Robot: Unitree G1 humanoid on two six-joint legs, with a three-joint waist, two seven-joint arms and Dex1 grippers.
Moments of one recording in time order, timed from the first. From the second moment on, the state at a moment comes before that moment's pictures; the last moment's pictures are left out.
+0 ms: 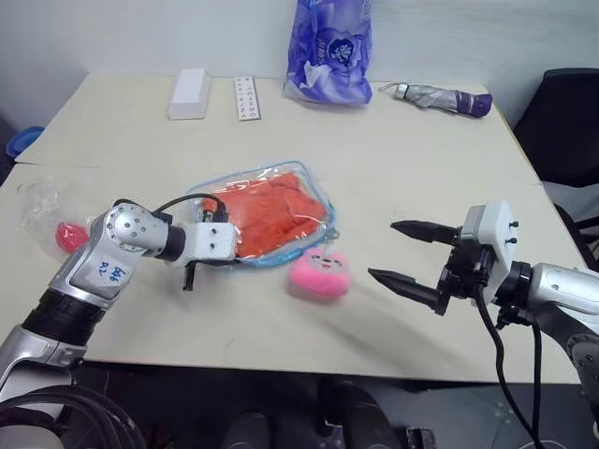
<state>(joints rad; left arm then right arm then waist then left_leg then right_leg) -0.68 0.90 -0.33 0.17 0.05 -0.12 -1.15 -0.14 -0.83 -0.25 -0.67 0.79 0.68 0.74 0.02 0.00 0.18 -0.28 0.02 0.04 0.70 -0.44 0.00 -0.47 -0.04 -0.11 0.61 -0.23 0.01</state>
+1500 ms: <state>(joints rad) -0.86 0.51 -0.47 0.26 -0.02 0.09 -1.35 -0.05 -0.90 -0.25 -0.65 0.64 0.62 0.79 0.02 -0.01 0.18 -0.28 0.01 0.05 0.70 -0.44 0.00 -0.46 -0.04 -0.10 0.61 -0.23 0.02</state>
